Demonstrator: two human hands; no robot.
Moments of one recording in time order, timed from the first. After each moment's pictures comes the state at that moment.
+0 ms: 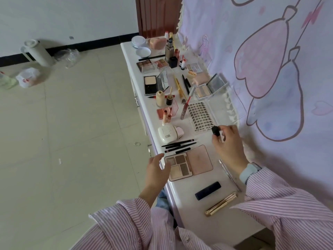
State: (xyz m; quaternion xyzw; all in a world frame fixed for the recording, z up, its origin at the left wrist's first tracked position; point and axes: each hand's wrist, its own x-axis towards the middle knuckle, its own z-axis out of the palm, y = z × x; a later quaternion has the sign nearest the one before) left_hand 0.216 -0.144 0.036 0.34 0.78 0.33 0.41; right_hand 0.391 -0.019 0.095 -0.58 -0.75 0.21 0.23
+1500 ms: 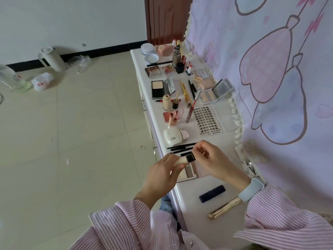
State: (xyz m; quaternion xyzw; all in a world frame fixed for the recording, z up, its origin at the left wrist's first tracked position) left_hand 0.207 -0.158 0.073 0.62 0.67 0.34 0.22; right_hand 0.353 -0.067 0.133 -0.46 -0.74 0.48 0.11
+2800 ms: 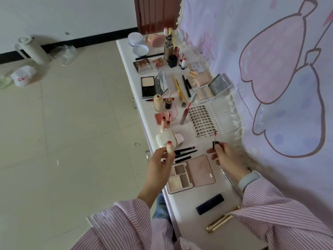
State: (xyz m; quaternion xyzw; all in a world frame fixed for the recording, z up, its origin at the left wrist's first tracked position) left_hand 0.213 -0.101 0.055 0.35 0.70 0.46 0.42; right_hand 0.395 0.006 0.042 -0.66 -0.52 0.52 0.16
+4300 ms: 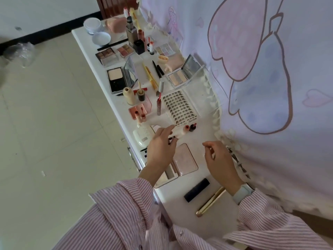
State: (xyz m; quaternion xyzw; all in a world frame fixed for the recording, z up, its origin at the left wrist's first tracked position) left_hand 0.248 -0.044 0.043 0.57 0.71 0.29 0.31; right_hand 0.429 -0.052 0.051 -0.63 -0.69 0.30 0.18
